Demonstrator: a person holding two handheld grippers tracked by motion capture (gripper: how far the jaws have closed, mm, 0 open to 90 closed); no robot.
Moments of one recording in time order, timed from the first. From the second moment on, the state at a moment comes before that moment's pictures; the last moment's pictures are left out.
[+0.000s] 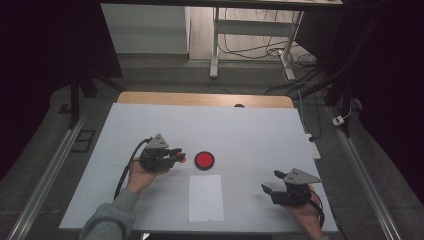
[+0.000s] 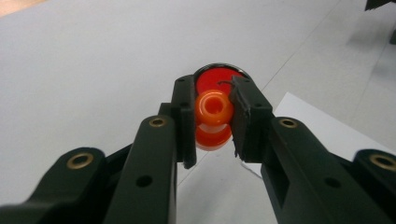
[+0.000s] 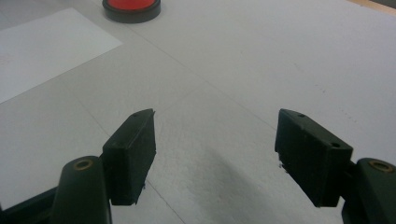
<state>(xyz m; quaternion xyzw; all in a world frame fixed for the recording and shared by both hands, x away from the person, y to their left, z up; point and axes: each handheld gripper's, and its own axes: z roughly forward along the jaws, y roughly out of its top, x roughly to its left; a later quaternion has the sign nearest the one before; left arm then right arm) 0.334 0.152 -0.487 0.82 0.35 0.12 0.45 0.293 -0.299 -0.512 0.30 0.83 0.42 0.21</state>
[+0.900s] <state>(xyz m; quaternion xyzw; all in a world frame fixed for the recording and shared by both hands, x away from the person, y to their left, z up) 0.309 0.136 -0.461 0.82 0.29 0.10 0.49 0.293 -0.297 -0.511 0.30 0.83 0.42 0.21</state>
